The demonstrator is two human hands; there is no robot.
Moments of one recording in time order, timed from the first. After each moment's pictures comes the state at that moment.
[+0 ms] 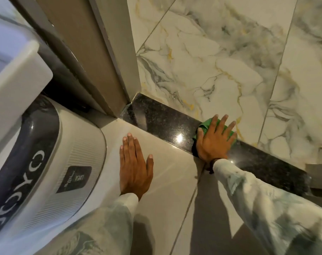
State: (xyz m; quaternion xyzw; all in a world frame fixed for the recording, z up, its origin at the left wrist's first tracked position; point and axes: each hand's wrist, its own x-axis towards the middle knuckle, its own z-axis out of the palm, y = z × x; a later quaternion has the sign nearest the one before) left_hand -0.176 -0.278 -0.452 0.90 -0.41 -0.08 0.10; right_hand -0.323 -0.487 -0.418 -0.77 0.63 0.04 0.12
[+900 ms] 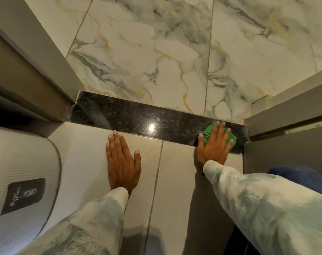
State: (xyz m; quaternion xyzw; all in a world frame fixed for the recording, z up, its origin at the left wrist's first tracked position) left_hand -0.244 -0.300 -0.445 0.85 -0.51 -0.08 0.09; right_hand -0.490 -0.438 -0.424 -0.65 0.76 -0.03 0.05
